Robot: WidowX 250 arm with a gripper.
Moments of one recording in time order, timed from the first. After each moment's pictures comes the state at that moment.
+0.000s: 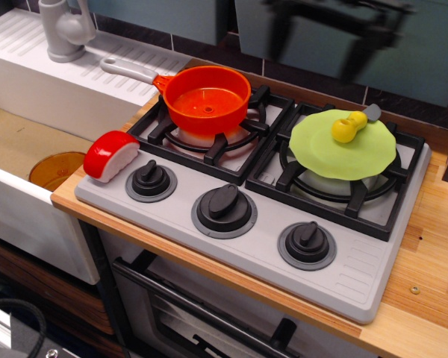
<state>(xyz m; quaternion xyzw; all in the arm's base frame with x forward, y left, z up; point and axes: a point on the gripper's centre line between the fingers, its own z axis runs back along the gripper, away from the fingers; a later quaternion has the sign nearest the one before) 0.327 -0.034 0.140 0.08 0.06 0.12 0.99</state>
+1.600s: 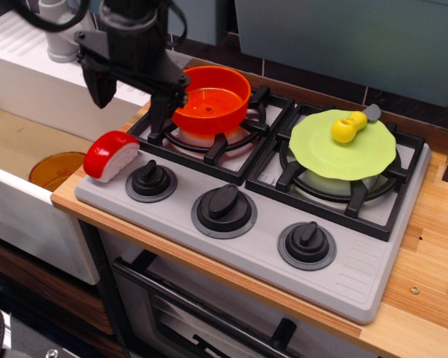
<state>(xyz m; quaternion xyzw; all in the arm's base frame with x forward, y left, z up) 0.276 0.095 0.086 0.12 -0.10 0.05 0.99</state>
